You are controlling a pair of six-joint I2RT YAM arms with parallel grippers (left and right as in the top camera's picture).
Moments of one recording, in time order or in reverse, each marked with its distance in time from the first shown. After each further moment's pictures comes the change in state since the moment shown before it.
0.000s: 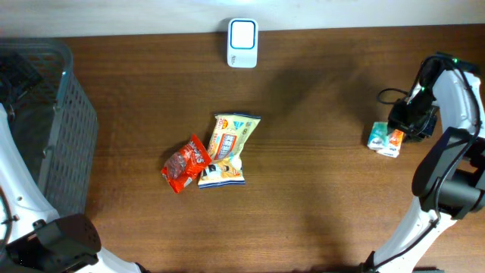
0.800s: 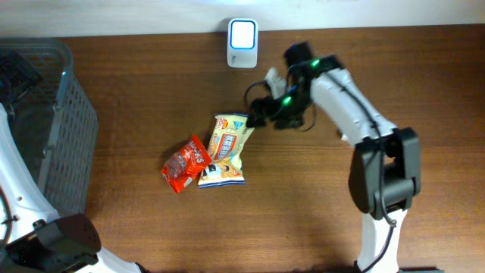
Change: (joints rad) left arm 0.000 0.000 0.000 0.000 0.000 0.000; right arm 0.673 0.002 -0.076 0.316 -0.597 -0.108
